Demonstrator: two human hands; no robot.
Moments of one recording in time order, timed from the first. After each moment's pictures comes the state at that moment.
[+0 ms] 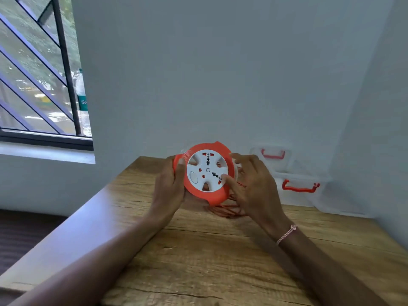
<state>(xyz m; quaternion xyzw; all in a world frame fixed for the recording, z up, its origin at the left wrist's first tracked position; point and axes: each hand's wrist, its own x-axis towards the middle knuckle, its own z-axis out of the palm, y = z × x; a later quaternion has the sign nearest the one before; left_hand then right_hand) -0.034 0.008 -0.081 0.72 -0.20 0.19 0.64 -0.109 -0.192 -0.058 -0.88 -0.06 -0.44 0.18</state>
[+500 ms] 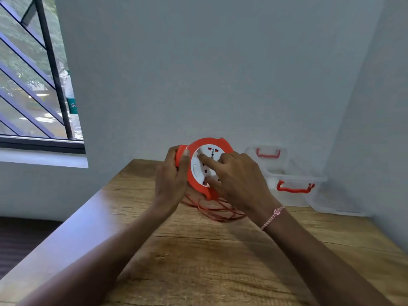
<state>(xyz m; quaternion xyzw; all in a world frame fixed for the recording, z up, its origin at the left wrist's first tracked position) -0.025 -0.018 -0.054 0.70 -0.22 0.25 0.63 -0.091 -0.178 -0.021 -0.88 -0.13 -0.43 -0.12</state>
